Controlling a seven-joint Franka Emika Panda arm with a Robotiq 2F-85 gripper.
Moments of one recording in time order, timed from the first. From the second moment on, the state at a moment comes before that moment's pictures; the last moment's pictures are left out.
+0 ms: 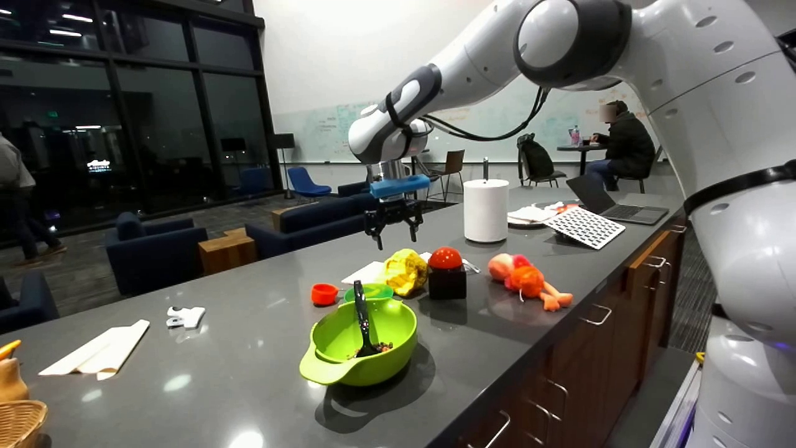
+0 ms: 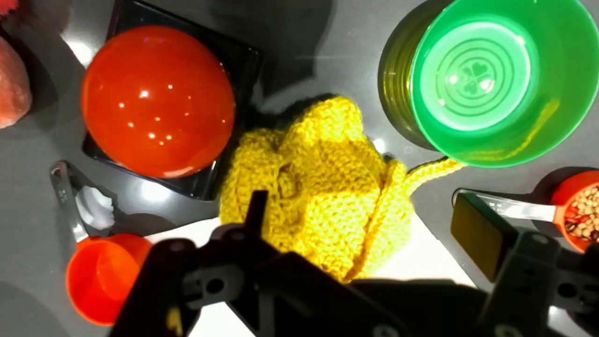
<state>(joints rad) 0.01 0.45 -0.03 -1.55 -0.03 1.93 0.38</state>
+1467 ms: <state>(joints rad) -0.04 0.66 -0.04 -1.43 0.07 1.94 0.31</state>
